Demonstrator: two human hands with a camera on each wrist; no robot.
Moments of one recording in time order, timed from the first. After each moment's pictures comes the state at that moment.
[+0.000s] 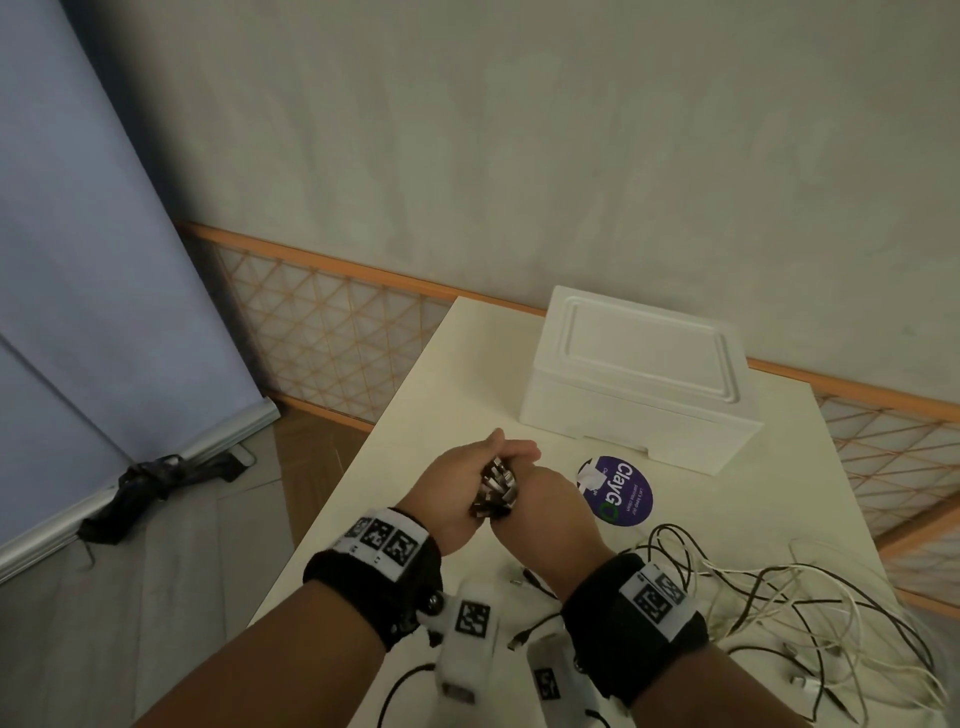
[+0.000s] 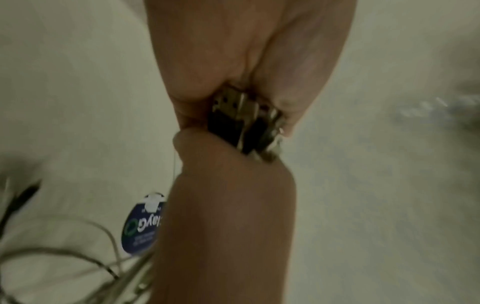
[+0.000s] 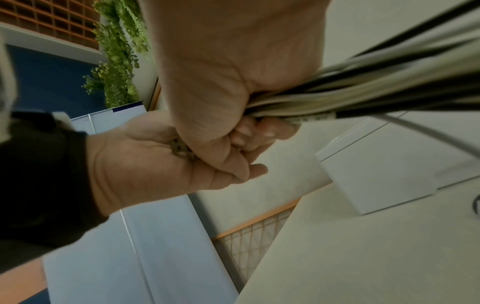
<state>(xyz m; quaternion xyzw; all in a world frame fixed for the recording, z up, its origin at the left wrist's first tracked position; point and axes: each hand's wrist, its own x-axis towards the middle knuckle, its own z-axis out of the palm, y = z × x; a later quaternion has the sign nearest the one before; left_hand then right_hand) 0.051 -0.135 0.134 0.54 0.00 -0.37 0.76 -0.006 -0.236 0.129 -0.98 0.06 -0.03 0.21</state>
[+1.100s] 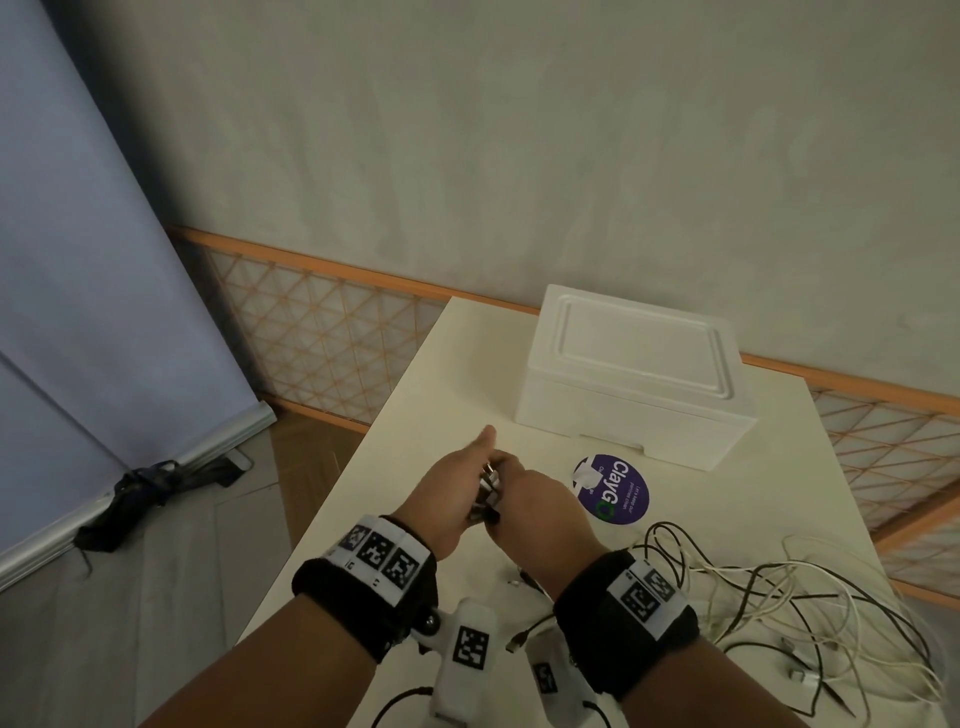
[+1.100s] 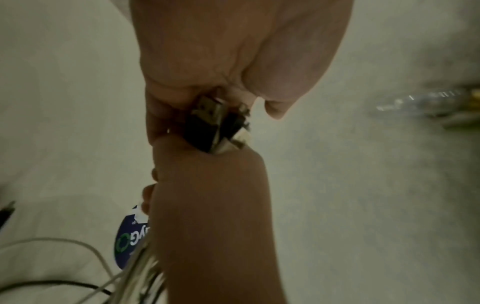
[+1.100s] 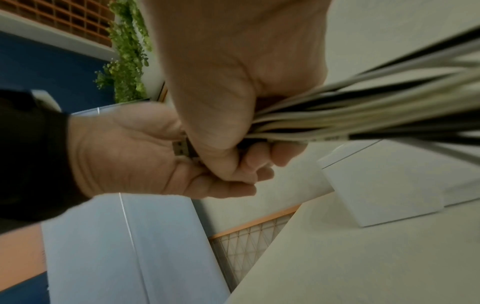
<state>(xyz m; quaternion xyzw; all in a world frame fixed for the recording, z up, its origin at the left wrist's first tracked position) 0.048 -0.139 0.140 0.66 0.03 -0.32 0.67 -0.004 -0.240 0.123 -0.99 0.03 -0.01 0.16</state>
